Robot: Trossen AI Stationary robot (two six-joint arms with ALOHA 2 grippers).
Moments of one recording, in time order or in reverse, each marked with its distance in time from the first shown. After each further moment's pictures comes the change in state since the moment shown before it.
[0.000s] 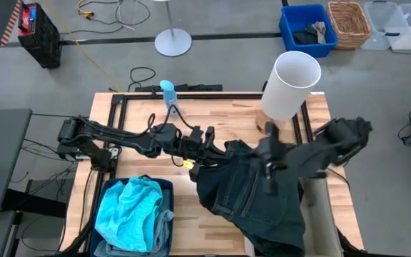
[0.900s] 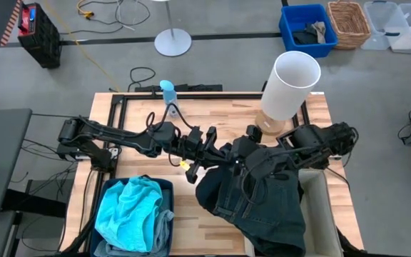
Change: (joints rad) left arm -0.008 0.005 0.048 0.021 0.089 0.018; right arm -0.124 0.145 0.001 -0.072 -0.025 0.106
